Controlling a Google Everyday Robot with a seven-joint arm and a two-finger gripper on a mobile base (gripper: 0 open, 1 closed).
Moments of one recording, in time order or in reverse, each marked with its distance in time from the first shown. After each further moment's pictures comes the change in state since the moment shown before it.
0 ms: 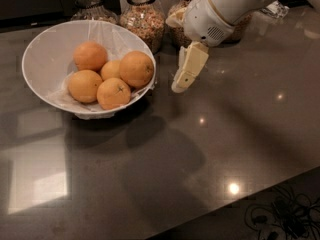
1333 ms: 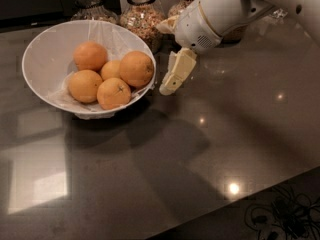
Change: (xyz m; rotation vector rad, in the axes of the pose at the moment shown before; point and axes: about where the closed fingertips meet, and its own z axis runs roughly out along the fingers) arm -0.011 -0.005 0.030 -0.020 -0.128 0.025
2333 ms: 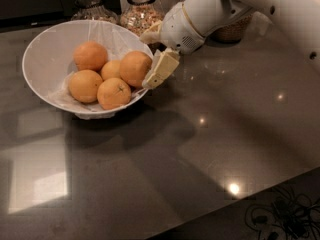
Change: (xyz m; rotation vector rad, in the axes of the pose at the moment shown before) arm -0.013 -0.008 0.028 -0.045 -0.032 -0.028
